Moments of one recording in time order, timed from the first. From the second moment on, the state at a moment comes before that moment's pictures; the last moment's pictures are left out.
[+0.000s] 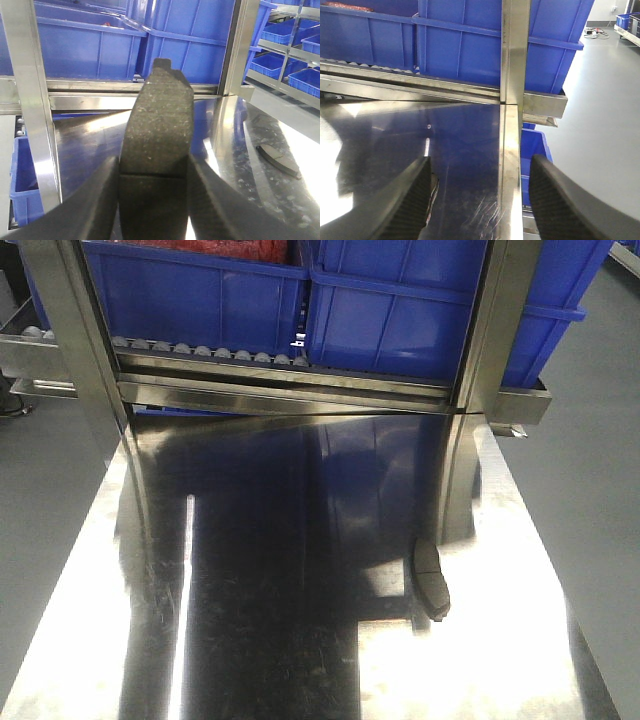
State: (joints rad) left arm -0.52 0.02 -0.43 0.24 0.65 -0.33; right arm 0.15 0.19 -0.37 -0.07 0.46 0.06
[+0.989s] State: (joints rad) left arm -0.52 0.02 -0.43 0.24 0.65 -0.33; right arm 0.15 1.04 -0.73 -0.02 0.81 0.07
